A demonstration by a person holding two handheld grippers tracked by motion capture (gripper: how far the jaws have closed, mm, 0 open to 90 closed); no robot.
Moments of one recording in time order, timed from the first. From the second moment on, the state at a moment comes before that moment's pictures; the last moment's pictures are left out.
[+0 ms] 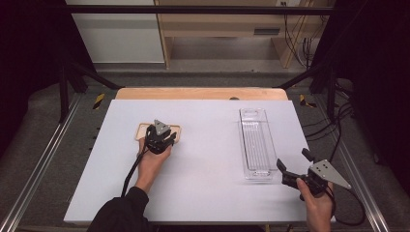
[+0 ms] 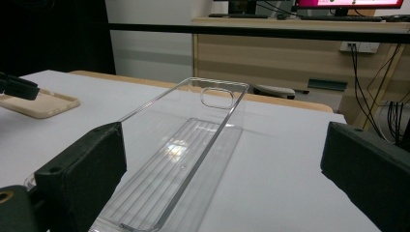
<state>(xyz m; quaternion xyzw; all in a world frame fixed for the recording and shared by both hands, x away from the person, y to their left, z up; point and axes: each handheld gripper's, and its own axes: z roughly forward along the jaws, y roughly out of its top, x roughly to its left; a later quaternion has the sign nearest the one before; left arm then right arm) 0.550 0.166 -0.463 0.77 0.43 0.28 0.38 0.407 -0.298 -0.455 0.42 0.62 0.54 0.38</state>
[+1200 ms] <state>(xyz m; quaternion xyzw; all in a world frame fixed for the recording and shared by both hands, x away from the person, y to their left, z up) 0.520 0.129 -0.474 0.83 0.42 0.15 0.34 0.405 -0.302 -0.455 0.43 0.62 0.54 0.38</state>
